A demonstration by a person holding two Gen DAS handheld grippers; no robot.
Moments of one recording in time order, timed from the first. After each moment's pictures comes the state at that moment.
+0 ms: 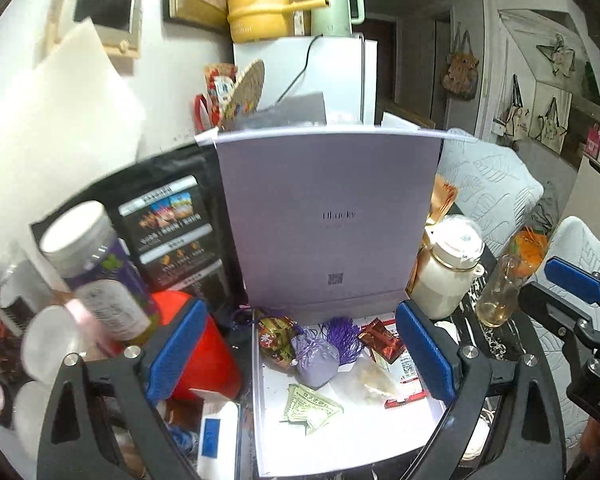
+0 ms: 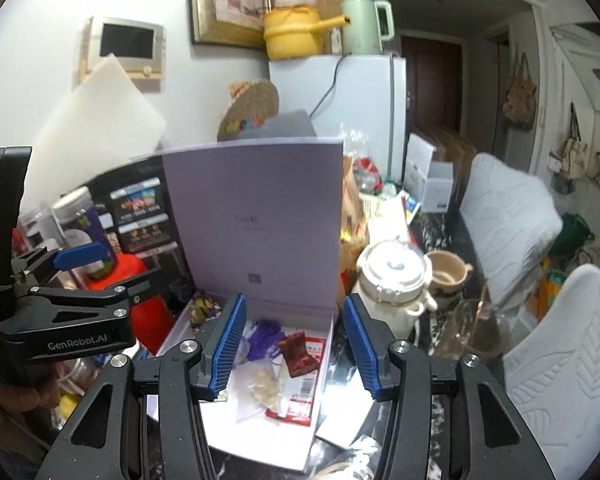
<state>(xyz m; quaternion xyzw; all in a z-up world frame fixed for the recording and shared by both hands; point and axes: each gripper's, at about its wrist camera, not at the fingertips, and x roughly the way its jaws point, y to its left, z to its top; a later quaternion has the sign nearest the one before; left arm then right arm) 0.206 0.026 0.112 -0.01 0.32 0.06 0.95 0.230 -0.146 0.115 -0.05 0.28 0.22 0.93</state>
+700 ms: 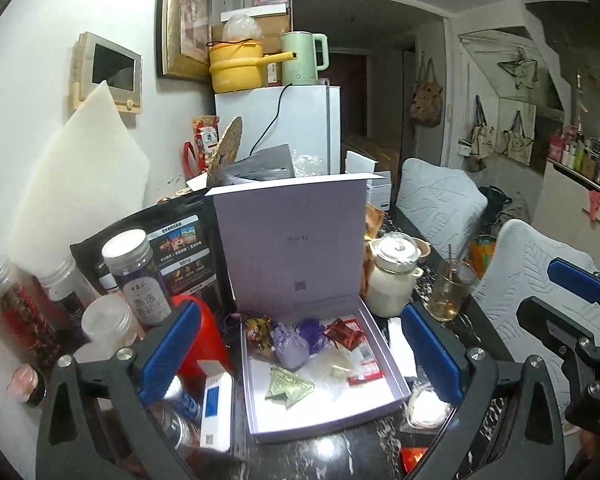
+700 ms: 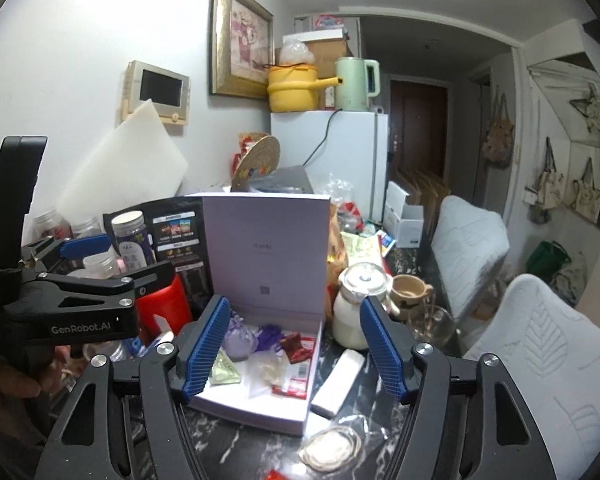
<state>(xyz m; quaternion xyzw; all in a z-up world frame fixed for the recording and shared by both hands) 0.102 0.001 0.159 0.00 0.26 0.02 0.97 0.113 -0.178 0.161 -0.05 0.21 0.20 0.96</state>
